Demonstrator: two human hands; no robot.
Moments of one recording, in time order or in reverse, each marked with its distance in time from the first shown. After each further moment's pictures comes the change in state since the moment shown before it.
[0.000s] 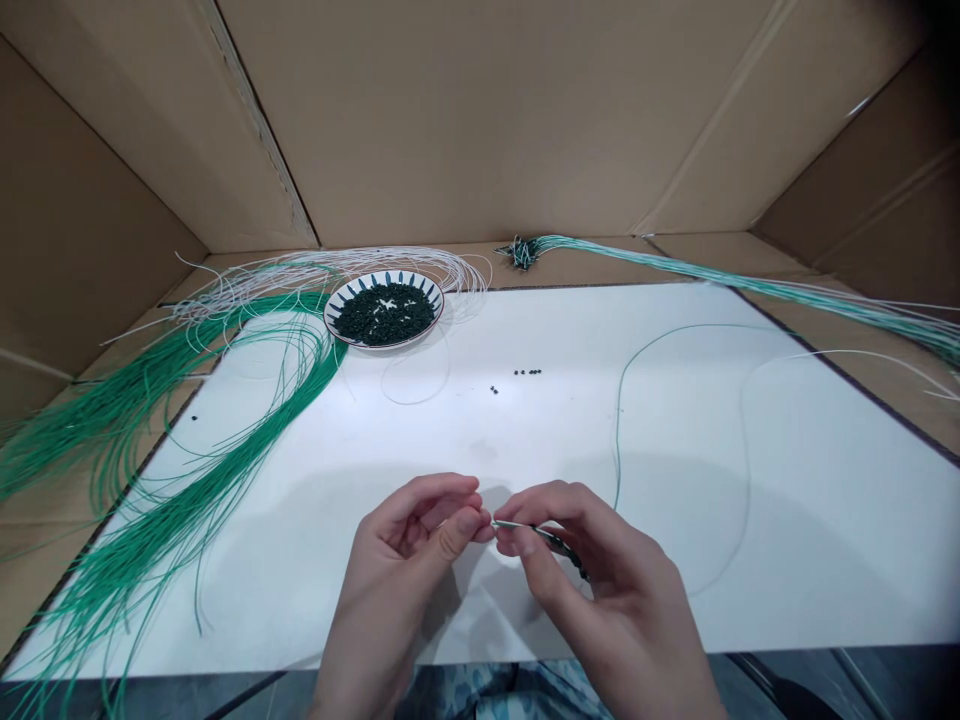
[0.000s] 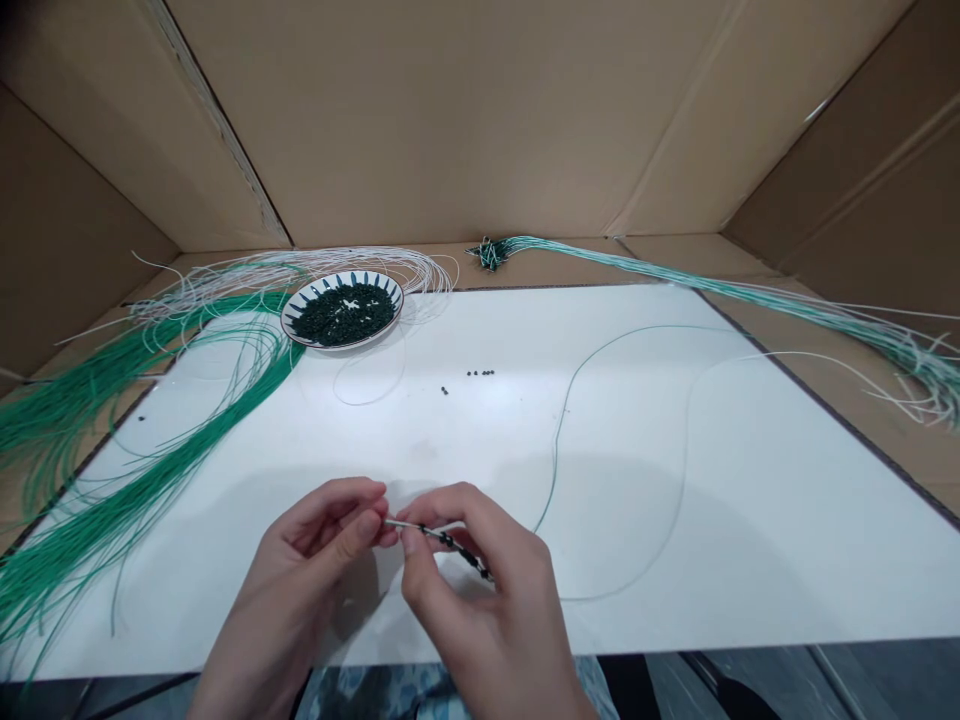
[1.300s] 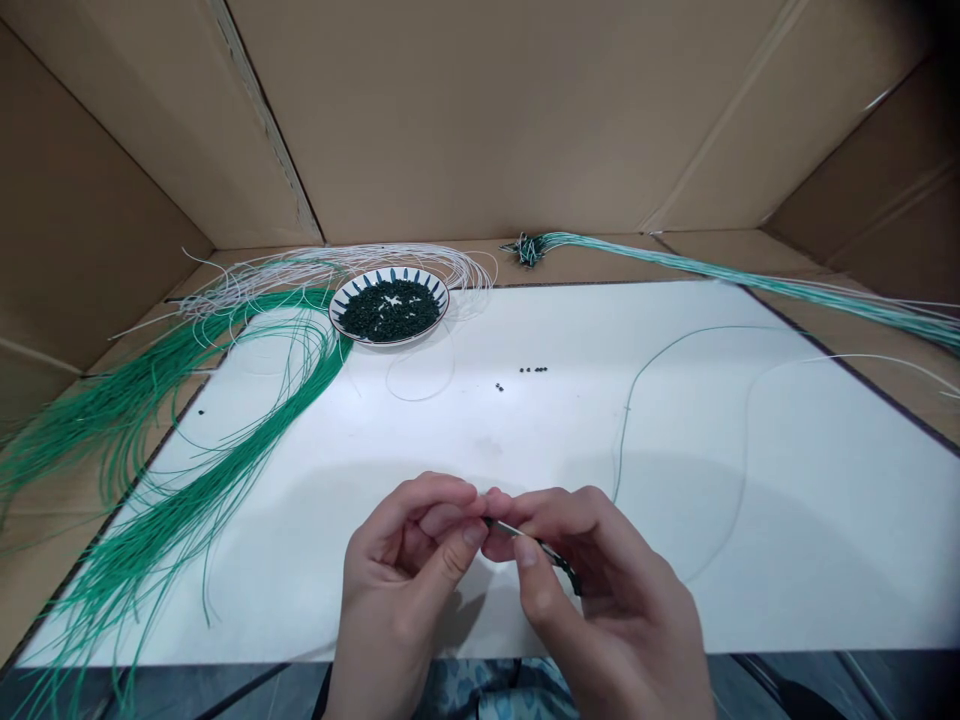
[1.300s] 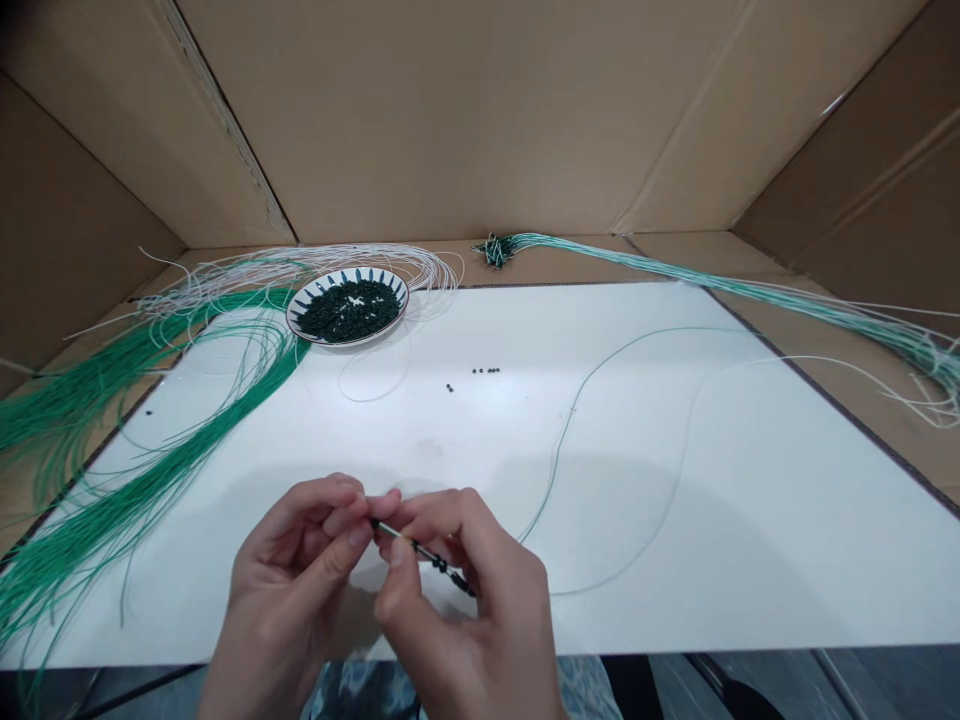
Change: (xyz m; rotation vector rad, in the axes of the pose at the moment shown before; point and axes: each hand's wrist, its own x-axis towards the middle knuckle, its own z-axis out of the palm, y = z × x) left_hand -0.011 -0.004 0.004 -0.109 -0.056 0.246; right_hand -0.009 -0.007 0.020 0.132 0.133 -0.035
